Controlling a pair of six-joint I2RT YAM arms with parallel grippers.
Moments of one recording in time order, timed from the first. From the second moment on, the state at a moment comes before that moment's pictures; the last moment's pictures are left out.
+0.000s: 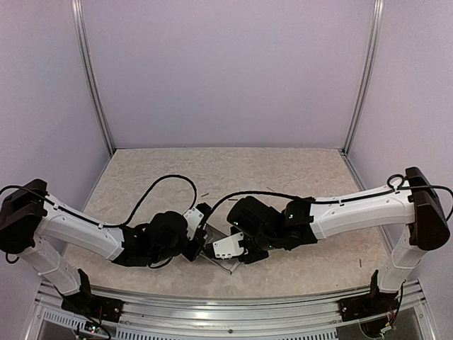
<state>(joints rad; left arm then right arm) -1.11 1.52 0.58 0.36 -0.38 -0.10 1.23 1.70 1.14 -0.39 0.27 -0.81</state>
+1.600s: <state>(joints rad) -1.30 1.26 0.41 0.25 -0.49 -0.25 1.24 1.69 1.07 -0.34 0.22 -0.82</state>
